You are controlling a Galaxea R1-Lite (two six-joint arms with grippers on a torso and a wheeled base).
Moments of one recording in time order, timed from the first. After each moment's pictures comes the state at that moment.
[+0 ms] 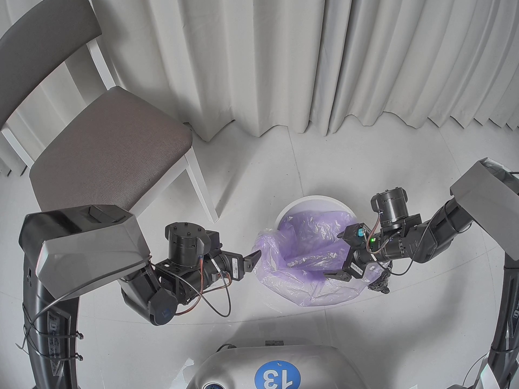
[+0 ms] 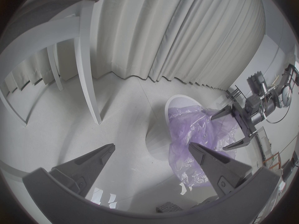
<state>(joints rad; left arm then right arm) -0.49 2.32 -0.83 -1.10 -0.04 -0.17 0.31 2.24 -1.08 -0.39 0.33 -0.75</state>
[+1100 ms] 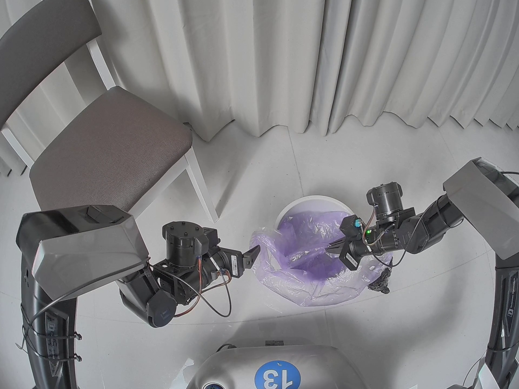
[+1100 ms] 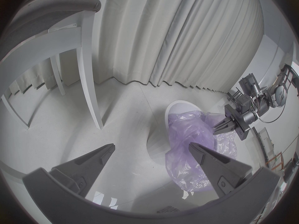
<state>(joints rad) -0.50 2.30 -0.81 -1.16 -0.01 -0.16 0.29 2.31 -1.21 -0.32 0.39 -0.68</state>
